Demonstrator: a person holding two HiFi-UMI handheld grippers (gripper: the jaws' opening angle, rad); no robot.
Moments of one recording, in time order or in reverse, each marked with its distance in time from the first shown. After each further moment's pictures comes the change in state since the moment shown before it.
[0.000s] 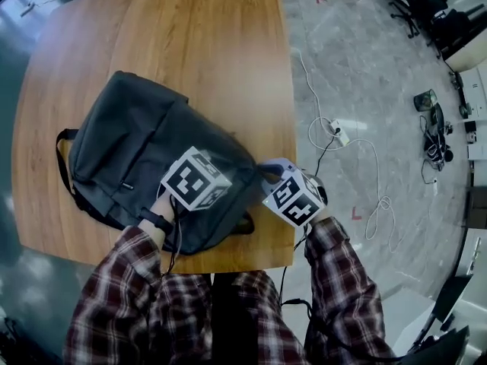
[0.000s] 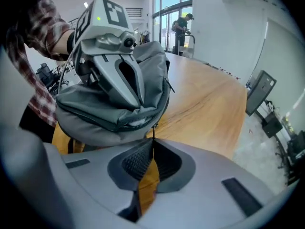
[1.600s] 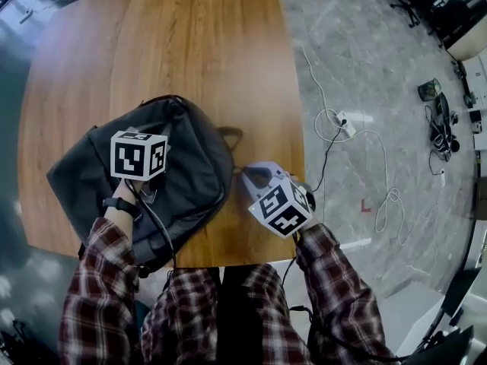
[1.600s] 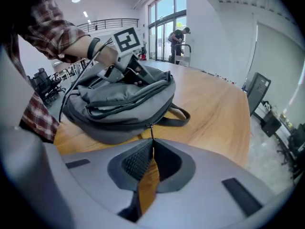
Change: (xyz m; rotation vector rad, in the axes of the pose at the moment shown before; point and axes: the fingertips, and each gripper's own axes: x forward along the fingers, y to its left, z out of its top) left arm -0.102 0.149 -0.046 -0.325 -0.186 0.524; right arm 0.012 0.046 0.018 0.049 -0.115 -0.041
